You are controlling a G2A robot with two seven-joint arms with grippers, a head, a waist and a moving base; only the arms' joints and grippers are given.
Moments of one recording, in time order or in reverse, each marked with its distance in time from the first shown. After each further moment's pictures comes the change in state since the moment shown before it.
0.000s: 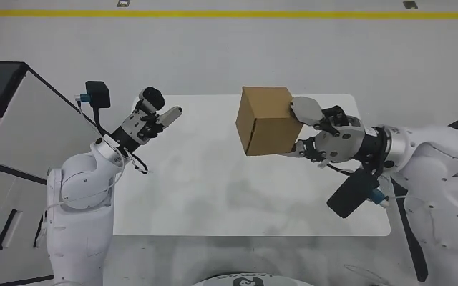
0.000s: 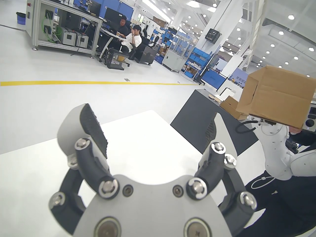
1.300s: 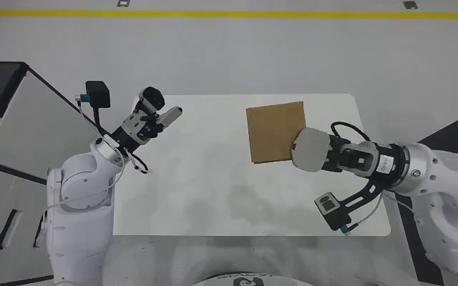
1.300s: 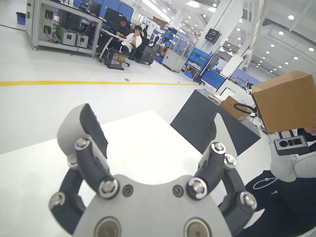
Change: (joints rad) left arm 0.000 0.000 0.000 0.000 0.000 0.000 0.000; right arm -0.143 0.048 0.158 -0.172 -0.729 0.667 -0.319
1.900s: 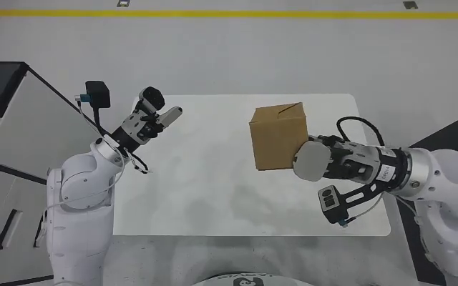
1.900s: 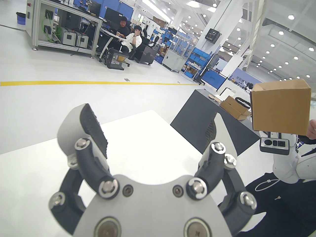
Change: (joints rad) left arm 0.000 0.000 0.000 0.000 0.000 0.000 0.000; right arm -0.042 0.004 0.027 0.000 -0.125 0.240 -0.026
